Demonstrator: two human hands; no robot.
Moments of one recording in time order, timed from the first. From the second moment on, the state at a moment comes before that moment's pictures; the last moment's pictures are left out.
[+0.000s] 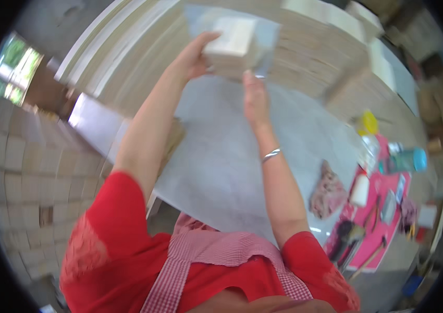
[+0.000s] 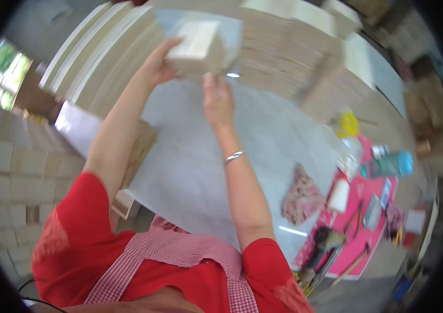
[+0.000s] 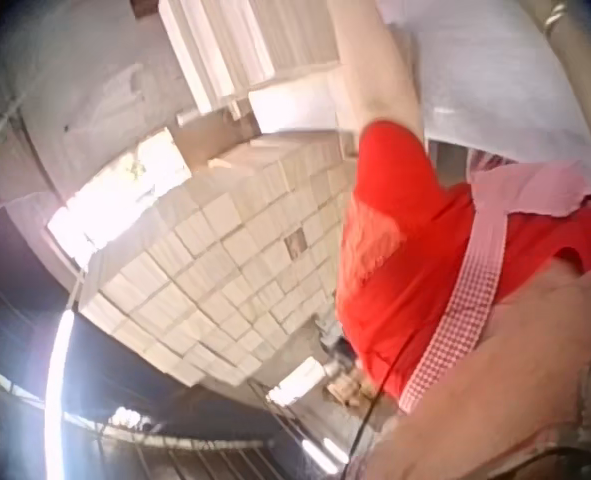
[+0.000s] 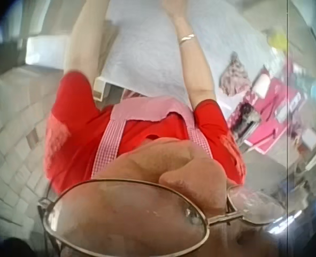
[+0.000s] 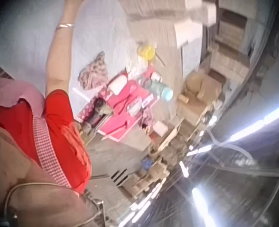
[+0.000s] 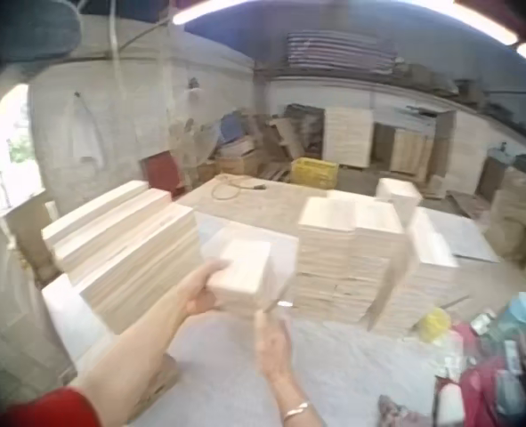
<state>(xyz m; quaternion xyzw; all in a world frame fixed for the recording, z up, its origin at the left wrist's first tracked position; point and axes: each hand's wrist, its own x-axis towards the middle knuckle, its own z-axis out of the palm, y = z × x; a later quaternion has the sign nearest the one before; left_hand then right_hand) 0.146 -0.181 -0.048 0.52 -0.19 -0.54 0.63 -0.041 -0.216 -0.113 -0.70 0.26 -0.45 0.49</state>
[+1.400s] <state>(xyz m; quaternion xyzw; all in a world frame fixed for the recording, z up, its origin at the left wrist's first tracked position) -0.111 -0.016 -0.149 0.47 -0.66 -0.35 0.47 -0.290 -0.067 -0.161 -0.50 0.24 -0.44 0.71</state>
